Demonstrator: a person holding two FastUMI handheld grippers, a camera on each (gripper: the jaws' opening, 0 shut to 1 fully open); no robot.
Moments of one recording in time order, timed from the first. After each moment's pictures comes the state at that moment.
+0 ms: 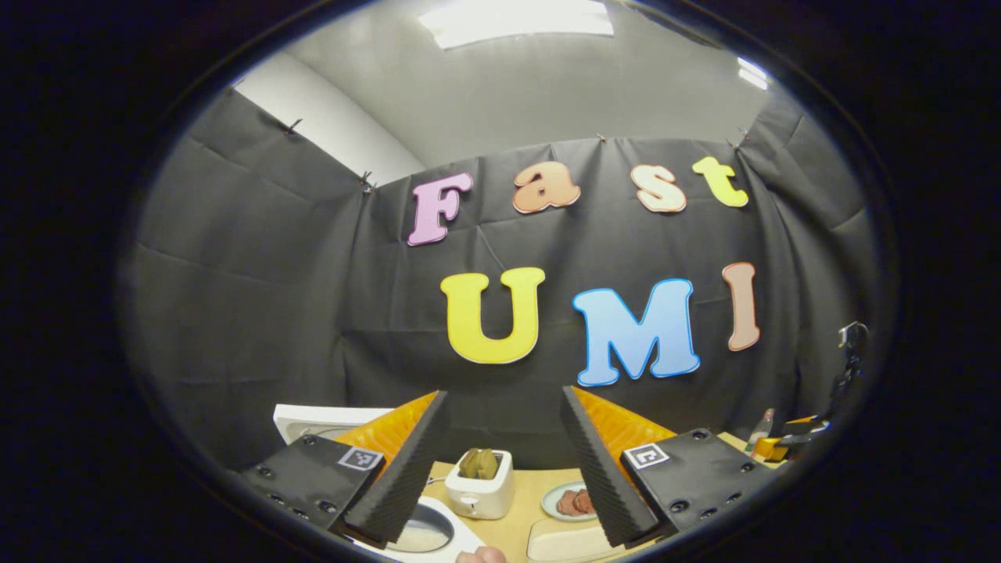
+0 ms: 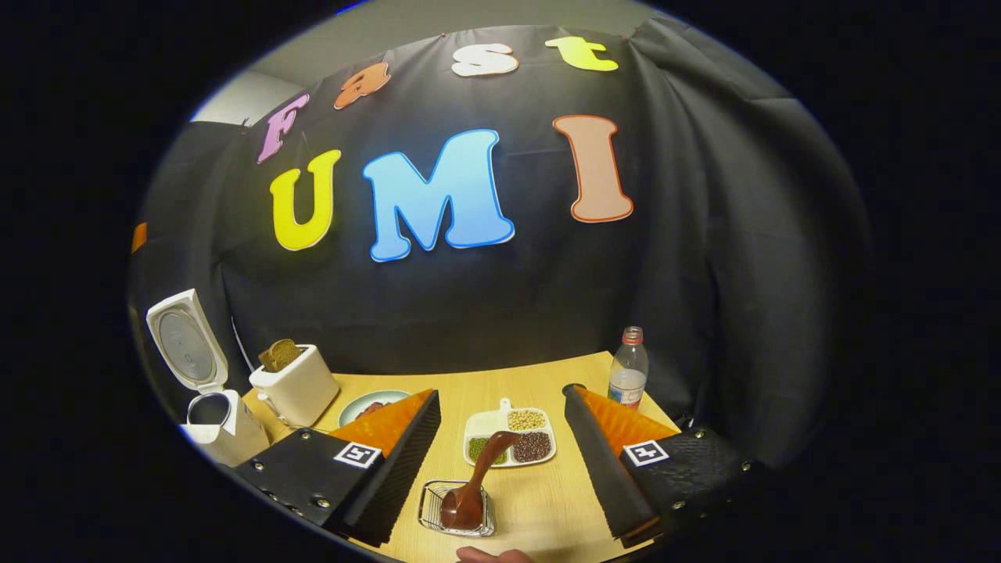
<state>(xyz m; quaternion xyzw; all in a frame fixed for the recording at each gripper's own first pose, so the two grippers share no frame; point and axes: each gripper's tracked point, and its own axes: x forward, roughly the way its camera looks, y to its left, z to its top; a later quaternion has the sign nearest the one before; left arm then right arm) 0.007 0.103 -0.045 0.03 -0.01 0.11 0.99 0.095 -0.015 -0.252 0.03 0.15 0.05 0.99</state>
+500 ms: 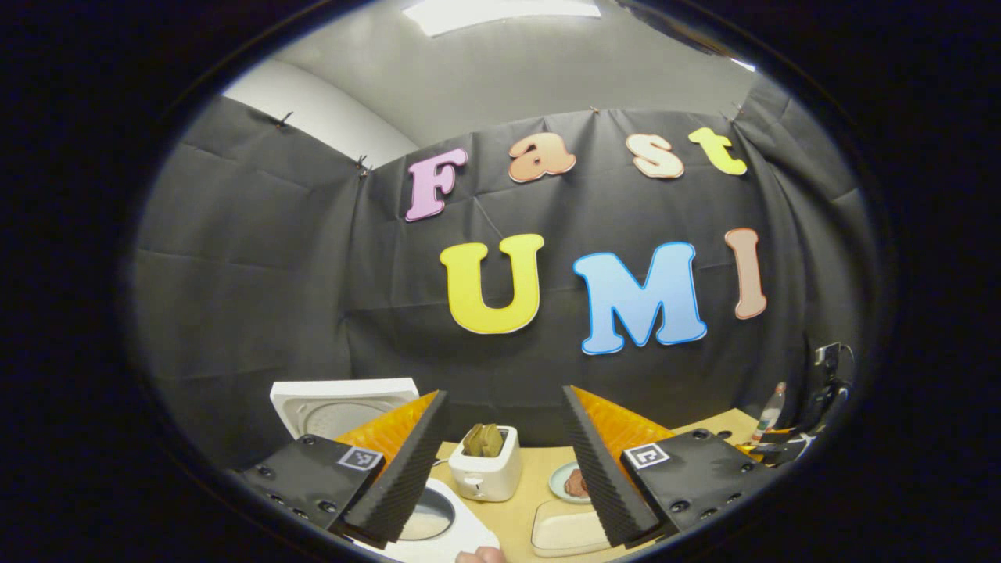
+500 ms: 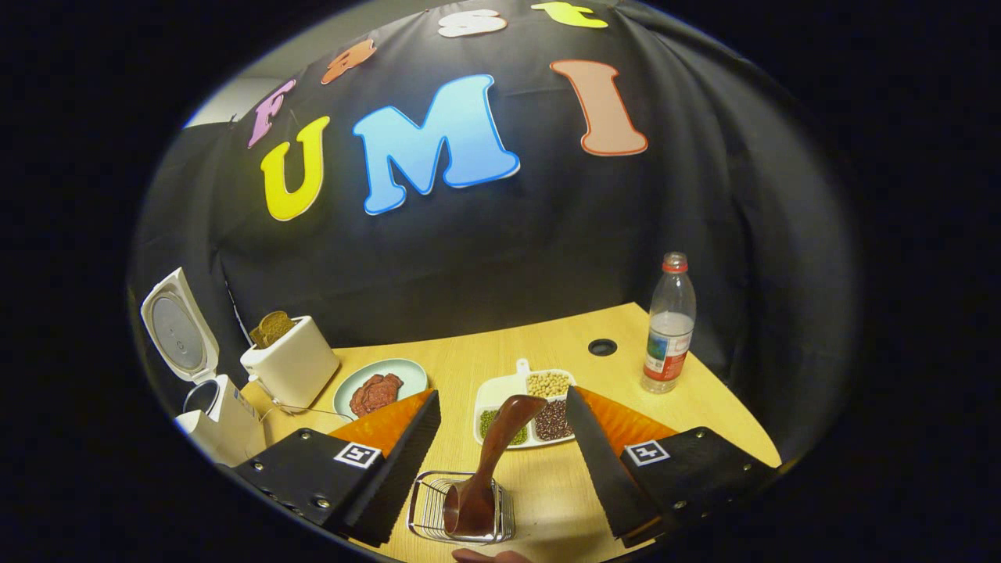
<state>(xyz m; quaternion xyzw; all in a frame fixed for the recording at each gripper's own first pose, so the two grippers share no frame) 0.013 0.096 -0.091 0.05 0.03 0.12 0.99 0.135 0.005 -0.348 0.06 0.21 0.07 0.97</state>
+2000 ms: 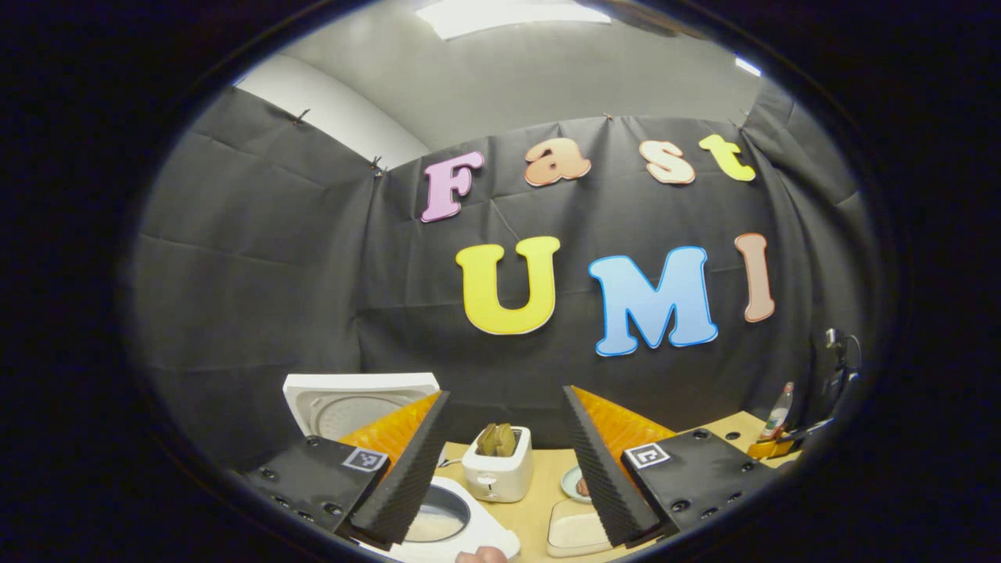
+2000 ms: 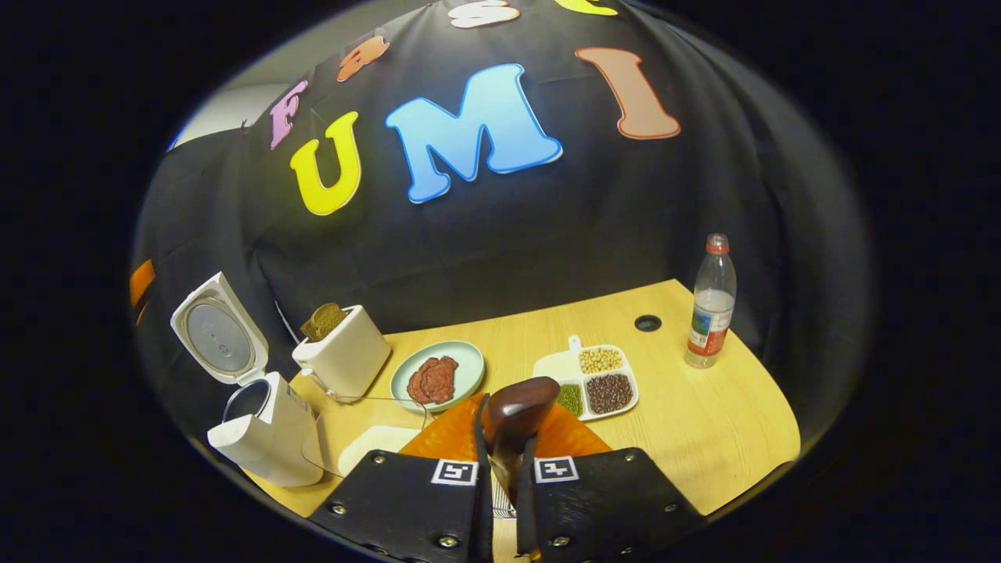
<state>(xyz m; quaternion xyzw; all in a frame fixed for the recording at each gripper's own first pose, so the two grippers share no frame) -0.003 0.122 -0.092 0.03 0.00 0.12 0.99 0.093 0.058 -0.292 0.08 0.22 0.14 0.96</state>
